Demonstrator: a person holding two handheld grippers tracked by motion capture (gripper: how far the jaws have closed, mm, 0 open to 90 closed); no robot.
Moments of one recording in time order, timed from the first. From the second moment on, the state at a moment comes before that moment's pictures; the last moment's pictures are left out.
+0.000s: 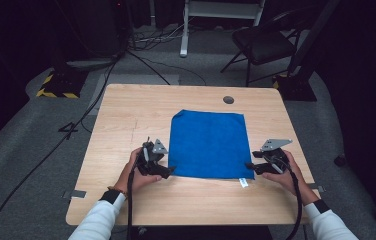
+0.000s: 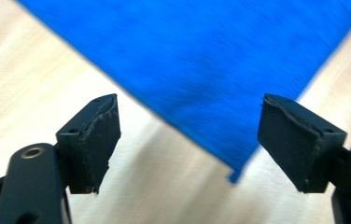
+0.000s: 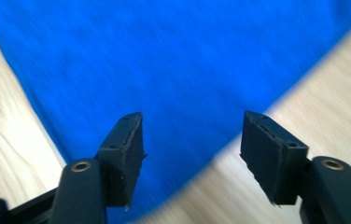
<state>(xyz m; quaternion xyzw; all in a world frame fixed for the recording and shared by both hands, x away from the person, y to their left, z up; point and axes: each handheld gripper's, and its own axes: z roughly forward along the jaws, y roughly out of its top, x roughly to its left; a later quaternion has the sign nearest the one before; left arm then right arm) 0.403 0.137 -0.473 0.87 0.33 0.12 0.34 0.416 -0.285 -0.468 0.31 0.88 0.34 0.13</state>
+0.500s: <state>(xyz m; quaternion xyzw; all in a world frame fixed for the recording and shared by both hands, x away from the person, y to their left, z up) 0.475 0.149 -0.453 0.83 0.36 0.15 0.39 0.412 -0.131 -0.462 0.17 0.90 0.40 0.08</state>
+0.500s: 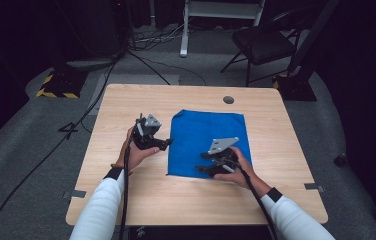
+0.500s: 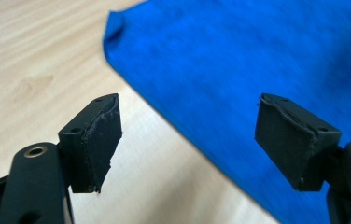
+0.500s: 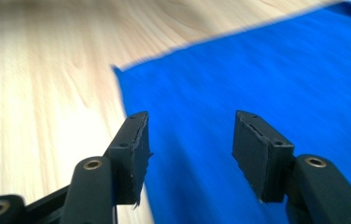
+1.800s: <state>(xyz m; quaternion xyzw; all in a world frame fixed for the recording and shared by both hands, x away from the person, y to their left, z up) 0.546 0.114 -0.466 0.83 0.41 0.18 0.33 0.396 -0.035 -0.493 0.13 0.92 0.36 0.11</state>
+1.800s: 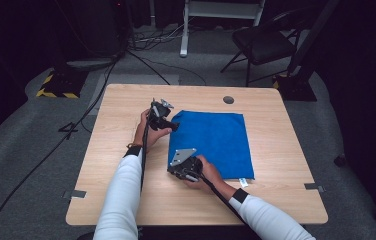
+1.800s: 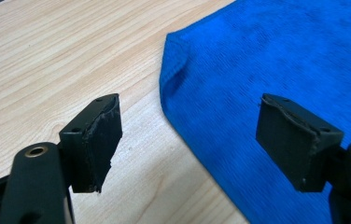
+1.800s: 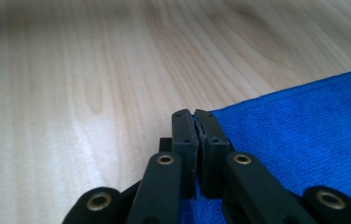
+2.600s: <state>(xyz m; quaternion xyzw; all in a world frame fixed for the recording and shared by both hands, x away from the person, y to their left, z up) 0.560 0.109 -0.489 0.83 0.44 0.18 0.29 0.367 -0.042 -0.495 0.10 0.92 0.37 0.10</state>
